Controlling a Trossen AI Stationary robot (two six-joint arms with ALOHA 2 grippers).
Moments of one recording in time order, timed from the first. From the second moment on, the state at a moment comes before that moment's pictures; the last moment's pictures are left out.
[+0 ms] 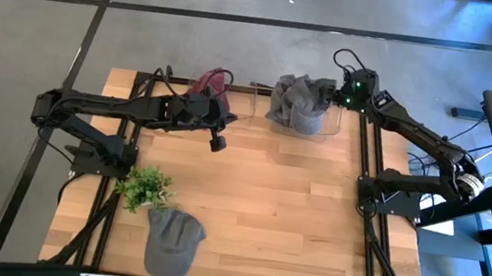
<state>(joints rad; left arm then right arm) 0.16 1.27 1.04 -0.24 -0.31 0.05 -0.90 1.18 0.82 -0.23 -0.01 0.50</state>
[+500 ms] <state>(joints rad) 0.16 1.27 1.04 -0.24 -0.31 0.05 -0.87 1.18 1.10 -0.51 0.09 0.49</state>
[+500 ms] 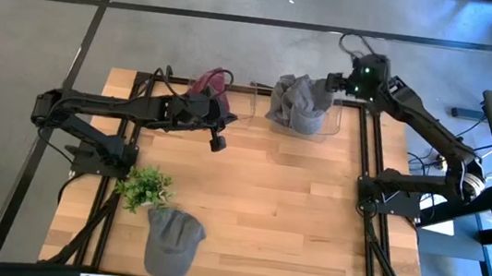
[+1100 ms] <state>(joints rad) 0.16 1.27 1.04 -0.25 -0.26 0.05 -0.51 0.99 0.76 -0.46 0.28 1.00</state>
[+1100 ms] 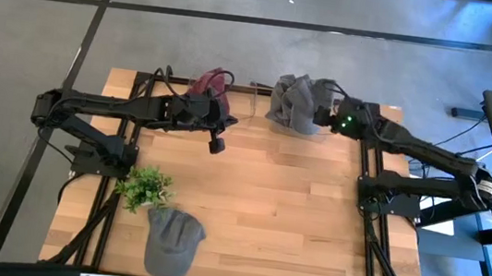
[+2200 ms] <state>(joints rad) 0.16 1.27 1.04 -0.24 -0.18 0.05 -0.56 0.99 0.67 -0.28 0.32 0.94</state>
